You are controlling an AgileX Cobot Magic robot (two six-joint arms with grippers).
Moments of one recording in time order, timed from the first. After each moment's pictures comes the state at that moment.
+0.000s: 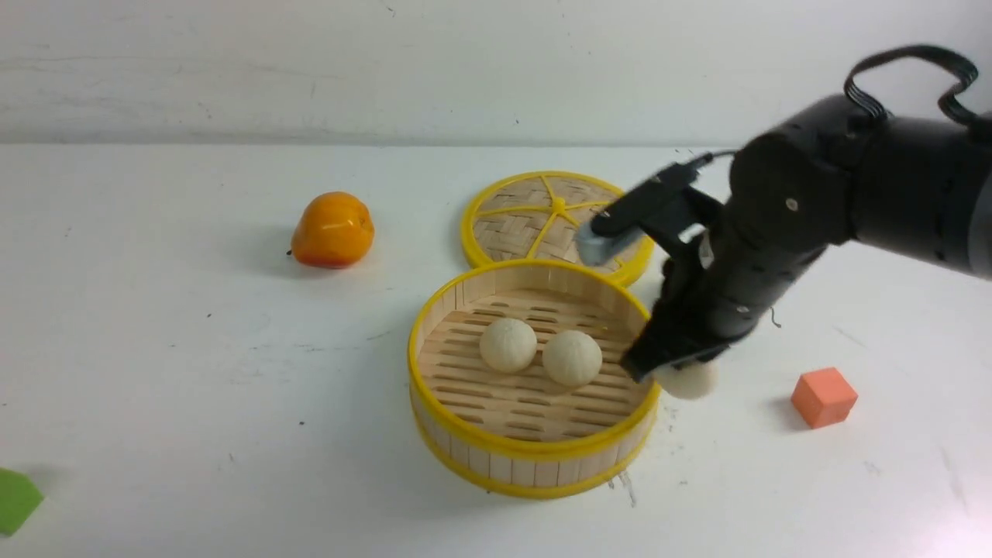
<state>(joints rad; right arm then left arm) 0.57 1.75 -1.43 -0.11 0.87 -0.05 -0.72 0.25 -0.48 0.22 0.87 -0.47</state>
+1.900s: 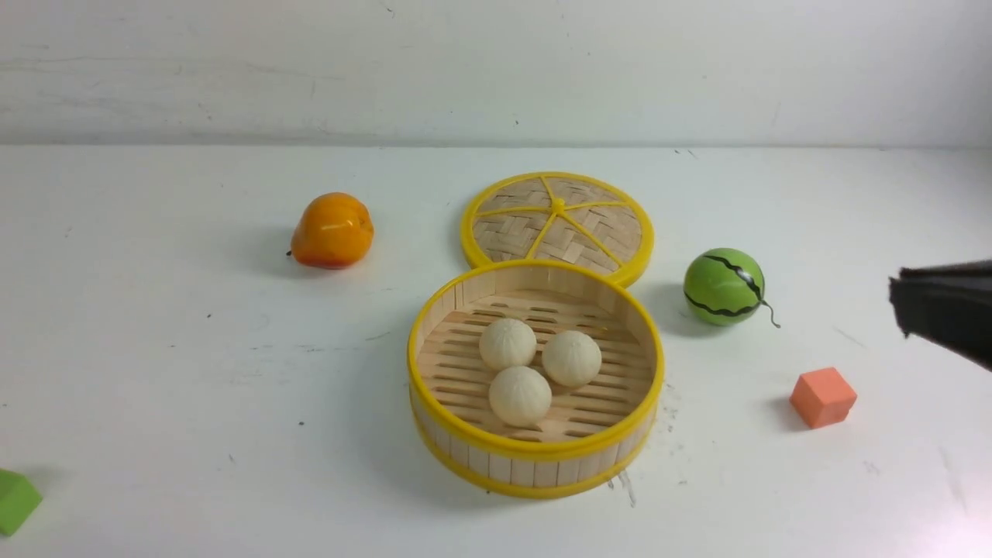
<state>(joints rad) 0.69 0.74 -0.90 -0.06 0.66 0.08 -0.72 0.25 -0.48 0.22 0.87 -0.47</state>
